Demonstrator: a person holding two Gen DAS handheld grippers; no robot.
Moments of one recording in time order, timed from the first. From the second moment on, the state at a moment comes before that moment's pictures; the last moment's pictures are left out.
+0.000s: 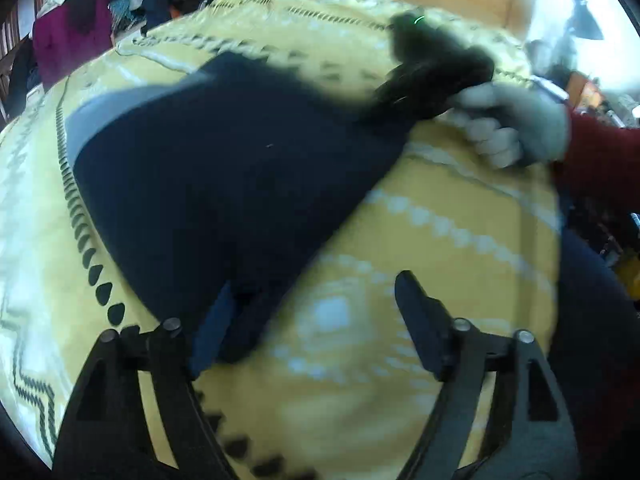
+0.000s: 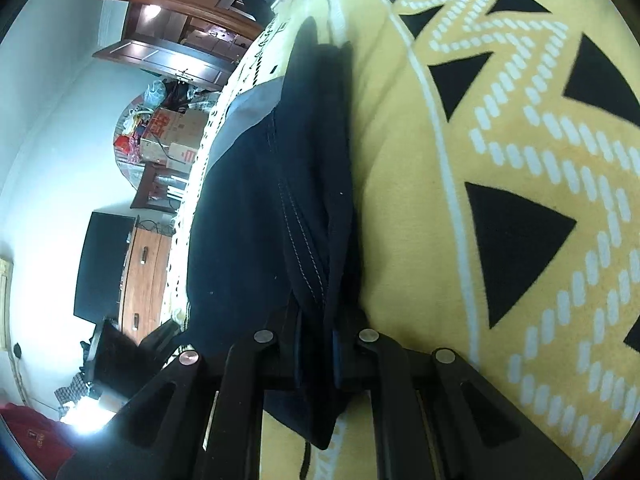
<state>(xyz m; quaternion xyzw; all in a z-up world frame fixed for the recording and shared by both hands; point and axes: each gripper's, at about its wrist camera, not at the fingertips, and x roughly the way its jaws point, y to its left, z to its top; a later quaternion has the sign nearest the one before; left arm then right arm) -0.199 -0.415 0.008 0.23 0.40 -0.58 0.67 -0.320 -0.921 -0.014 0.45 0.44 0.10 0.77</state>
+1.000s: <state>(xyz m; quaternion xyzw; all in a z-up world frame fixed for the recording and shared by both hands) -0.197 -0.372 0.220 -0.02 0.25 -0.32 0.91 -0.472 -0.730 0.338 0.03 0.13 -0.21 0.97</state>
